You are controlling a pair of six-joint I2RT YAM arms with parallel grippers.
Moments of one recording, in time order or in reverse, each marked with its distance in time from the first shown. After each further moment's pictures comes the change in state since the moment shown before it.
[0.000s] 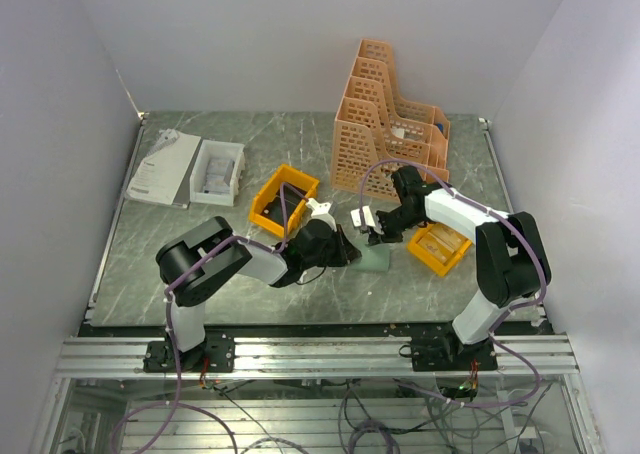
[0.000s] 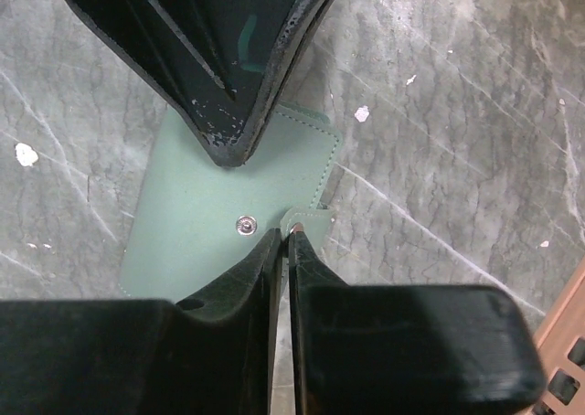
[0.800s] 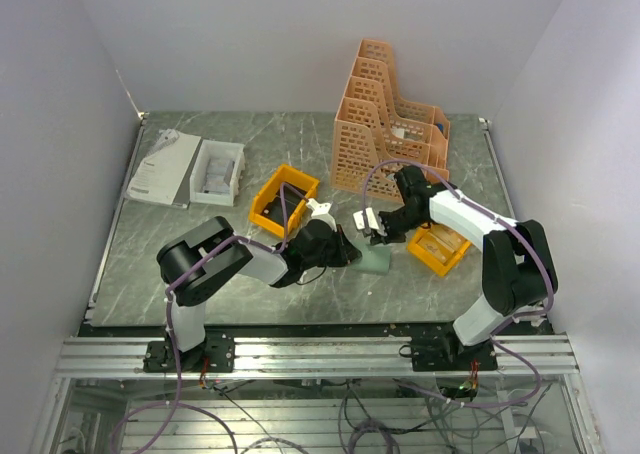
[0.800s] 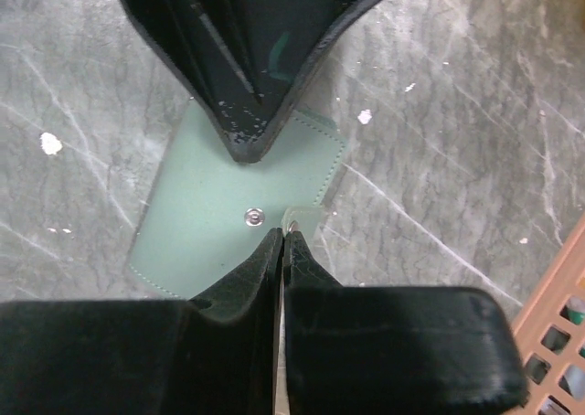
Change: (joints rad) left arm 0.000 0.005 0.000 0.007 0.001 -0.007; right arm 0.001 -0.061 -0.003 -0.042 0.000 -0.037
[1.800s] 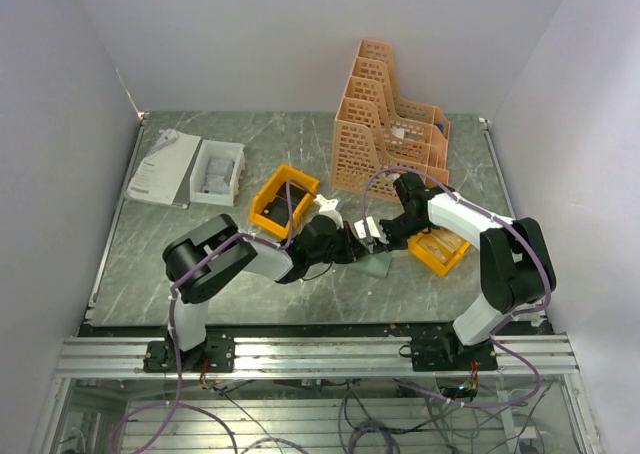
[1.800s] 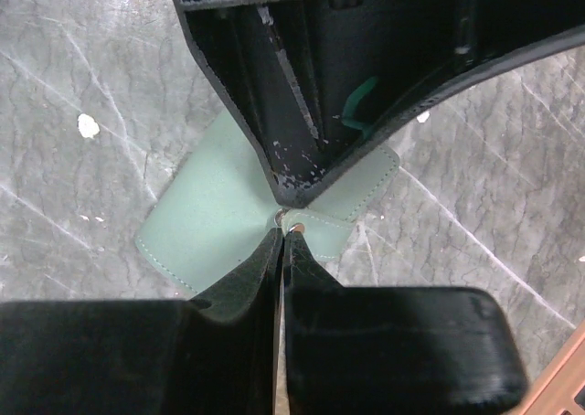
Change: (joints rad) left arm 0.000 0.025 0.061 0.010 0.063 0.007; right arm 0.000 0.017 -0.040 -0.045 0.014 -0.076
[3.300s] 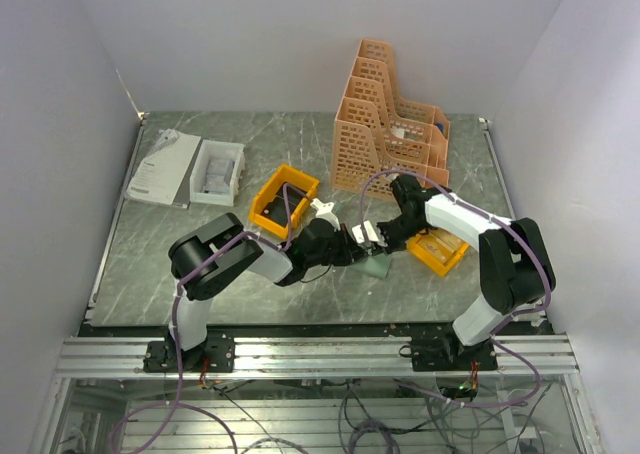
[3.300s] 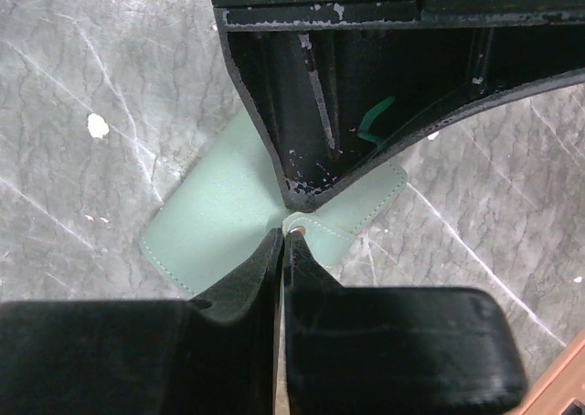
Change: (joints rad) left arm 0.008 0.052 -0.024 0.063 0.001 -0.060; right arm 0.024 0.000 0.000 -0.020 0.010 -0.034
